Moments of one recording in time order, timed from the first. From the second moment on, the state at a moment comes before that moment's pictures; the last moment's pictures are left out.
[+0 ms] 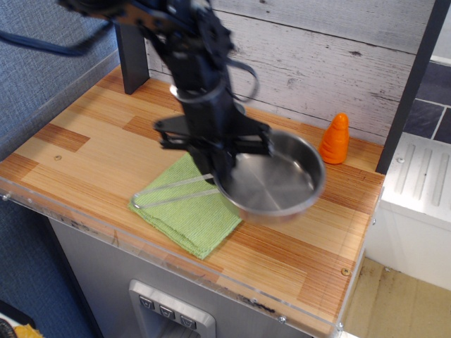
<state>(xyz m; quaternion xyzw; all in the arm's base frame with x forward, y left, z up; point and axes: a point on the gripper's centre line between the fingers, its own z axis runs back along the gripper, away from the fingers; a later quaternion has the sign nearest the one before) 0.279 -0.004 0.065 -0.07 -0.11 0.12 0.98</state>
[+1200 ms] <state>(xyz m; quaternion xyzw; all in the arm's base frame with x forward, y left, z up) 0.319 0.164 0.021 -0.04 -0.08 0.30 0.95</state>
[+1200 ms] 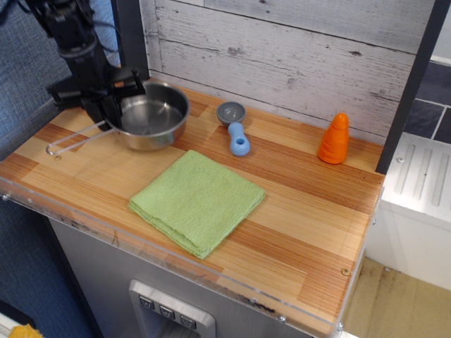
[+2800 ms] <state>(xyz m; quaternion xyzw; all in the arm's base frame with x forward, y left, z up) 0.325 0.150 0.040 0.01 -0.08 0.36 0.93</state>
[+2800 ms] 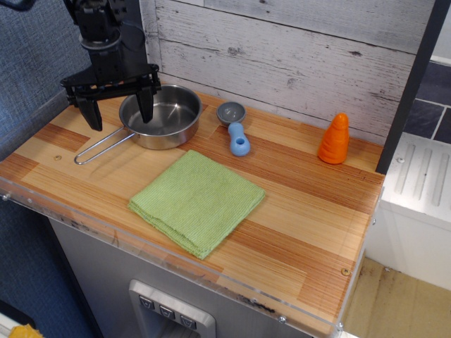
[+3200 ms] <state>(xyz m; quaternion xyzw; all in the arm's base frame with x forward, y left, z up) 0.327 0.151 0.075 0.02 -0.12 0.35 0.93</state>
